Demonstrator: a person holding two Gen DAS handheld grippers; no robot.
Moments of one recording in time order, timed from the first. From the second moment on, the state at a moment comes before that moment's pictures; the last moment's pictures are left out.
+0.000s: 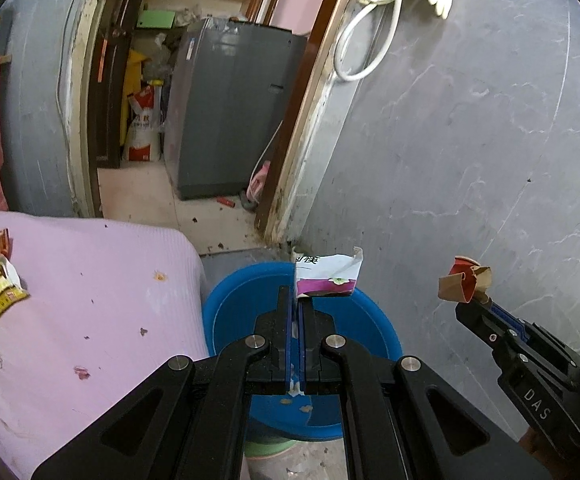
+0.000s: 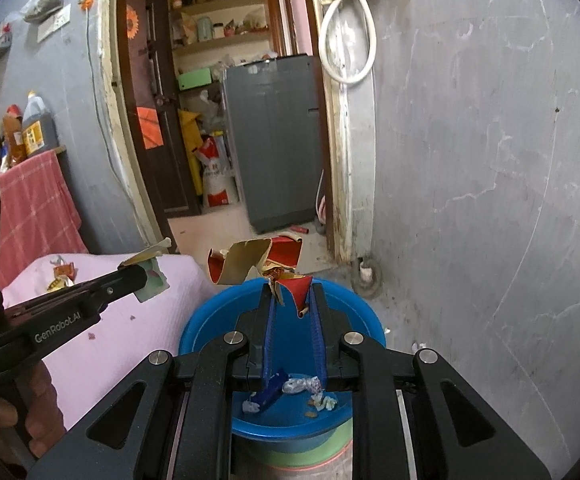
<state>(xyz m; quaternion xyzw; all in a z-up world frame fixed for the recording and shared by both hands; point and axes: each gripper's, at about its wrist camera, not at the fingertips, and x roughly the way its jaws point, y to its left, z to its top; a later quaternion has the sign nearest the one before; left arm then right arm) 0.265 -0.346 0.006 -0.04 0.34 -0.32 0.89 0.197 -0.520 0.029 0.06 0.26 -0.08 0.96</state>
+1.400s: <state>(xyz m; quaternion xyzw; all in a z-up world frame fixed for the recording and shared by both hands) 0.244 -0.232 0.086 -0.05 0.19 -0.21 0.96 0.175 -0.480 0.086 0.05 0.13 -0.09 0.99</state>
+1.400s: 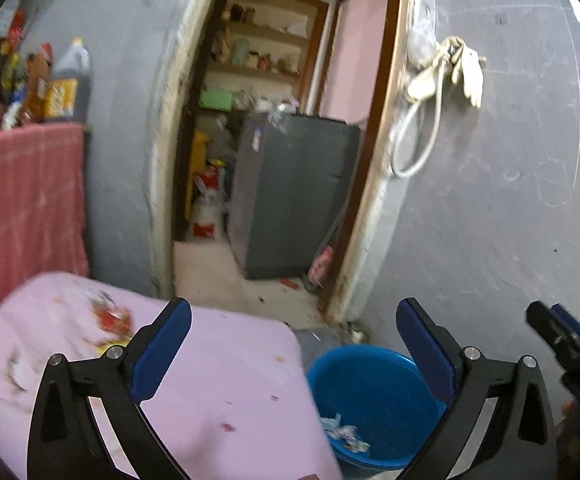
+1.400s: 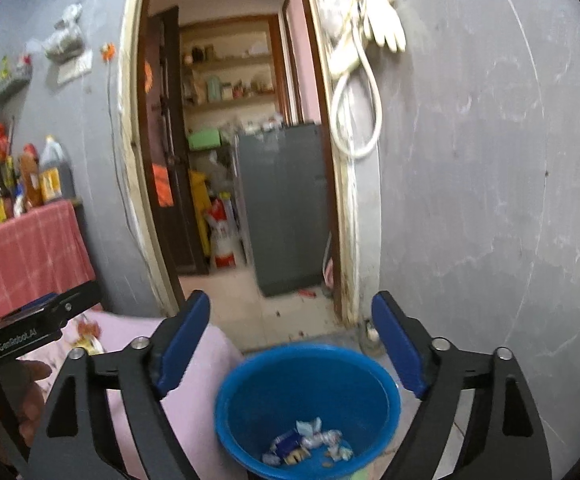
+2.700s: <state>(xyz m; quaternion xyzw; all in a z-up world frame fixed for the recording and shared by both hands) 0.303 -0.009 0.036 -0.03 0.22 -0.05 0.97 0.304 -0.283 0.045 0.03 0.17 0.12 0.98</state>
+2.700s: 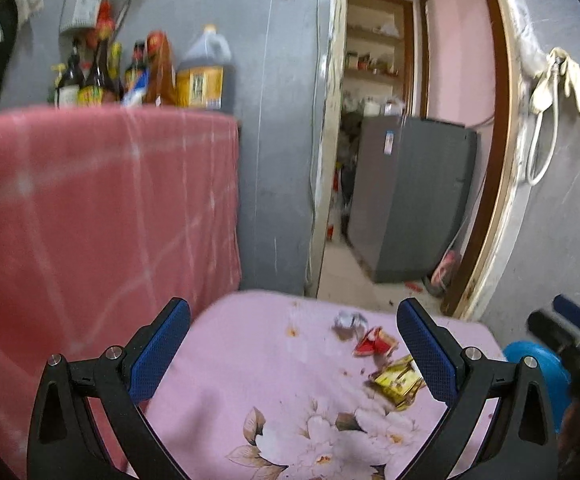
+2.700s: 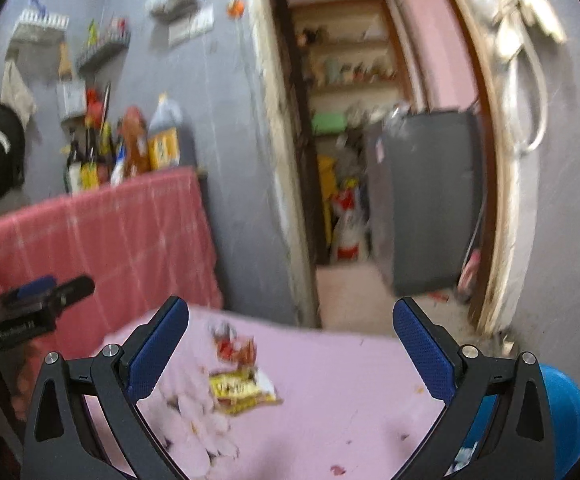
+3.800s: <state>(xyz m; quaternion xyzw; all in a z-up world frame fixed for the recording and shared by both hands) 0.377 -0.046 -0.035 -0.01 0.40 -0.11 0.91 0.390 -0.260 -0.060 -0.03 0.42 0.20 0.88</state>
